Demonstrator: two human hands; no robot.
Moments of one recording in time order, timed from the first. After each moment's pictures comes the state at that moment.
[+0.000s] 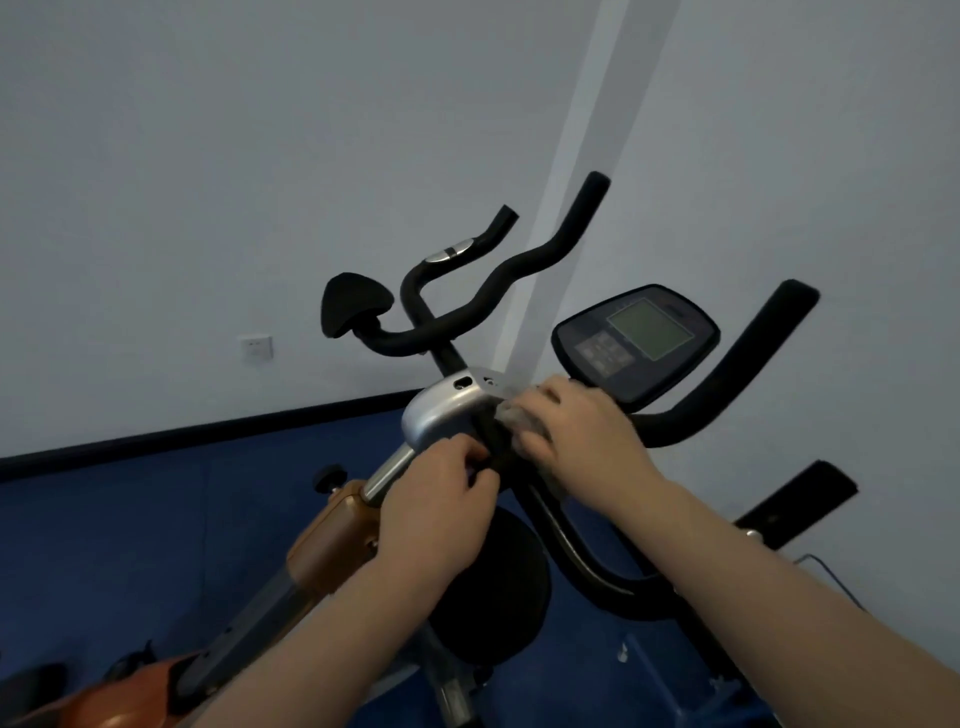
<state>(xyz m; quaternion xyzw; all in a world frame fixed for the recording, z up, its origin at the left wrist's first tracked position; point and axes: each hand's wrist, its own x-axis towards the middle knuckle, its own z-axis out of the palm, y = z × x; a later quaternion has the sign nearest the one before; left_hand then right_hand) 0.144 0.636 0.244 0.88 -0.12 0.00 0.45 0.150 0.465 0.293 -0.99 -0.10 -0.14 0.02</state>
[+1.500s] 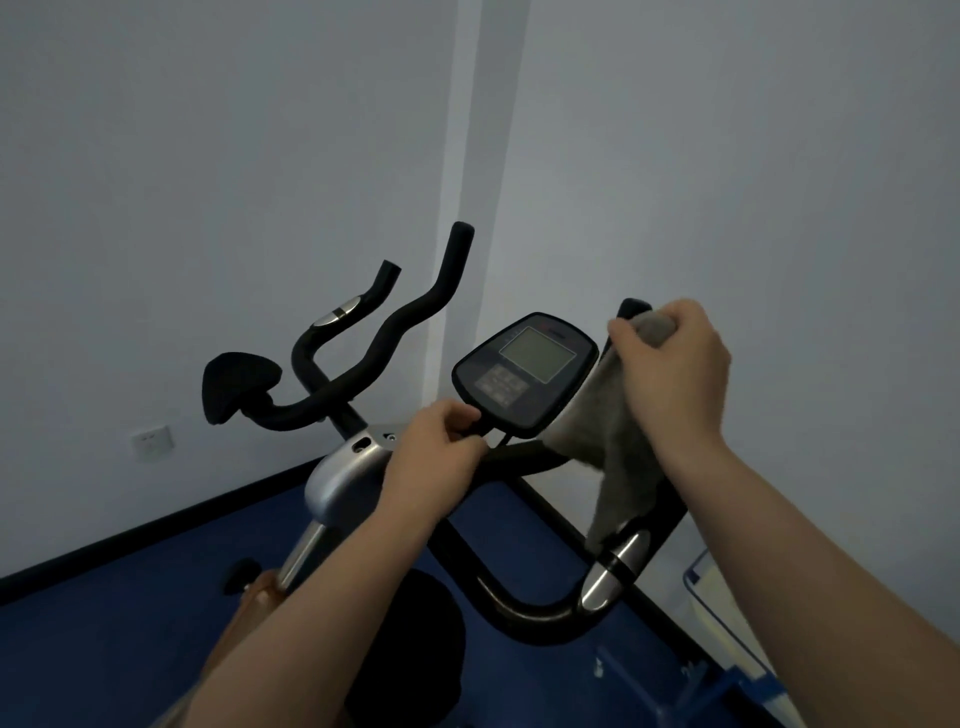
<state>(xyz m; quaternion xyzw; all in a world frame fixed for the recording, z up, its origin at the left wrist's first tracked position) 0.186 0.557 0.297 0.78 -0.19 -0.07 0.59 0.110 0.391 0.384 -0.78 0.27 -0.49 0.28</state>
